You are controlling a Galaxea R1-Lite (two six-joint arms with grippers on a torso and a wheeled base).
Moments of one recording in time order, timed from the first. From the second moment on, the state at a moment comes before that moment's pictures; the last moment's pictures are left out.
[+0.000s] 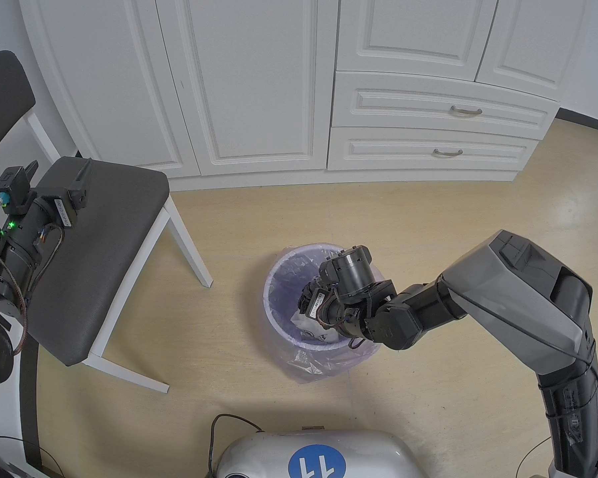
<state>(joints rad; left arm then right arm) -0.08 1.50 -0.48 -1.31 0.16 0.18 0.66 2.44 -1.48 -0.31 -0.23 0.80</state>
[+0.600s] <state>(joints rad) -0.08 1.52 -0.48 -1.31 0.16 0.19 0.65 2.57 -1.55 -0.52 -0.35 0.79</state>
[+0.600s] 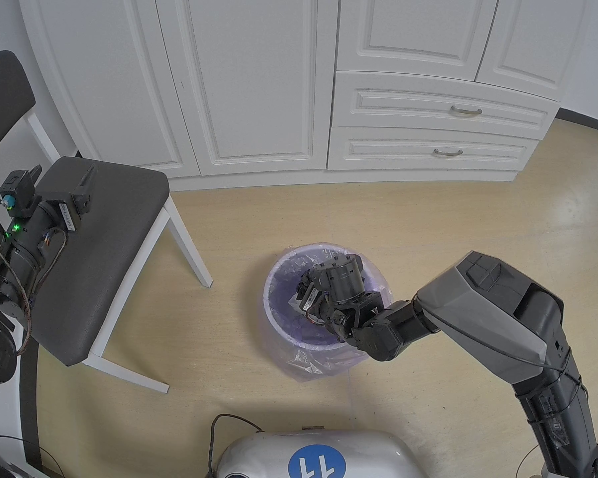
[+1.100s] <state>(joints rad) -0.09 1.52 -0.48 -1.31 0.16 0.19 0.66 2.57 -1.51 -0.51 -0.34 0.75</state>
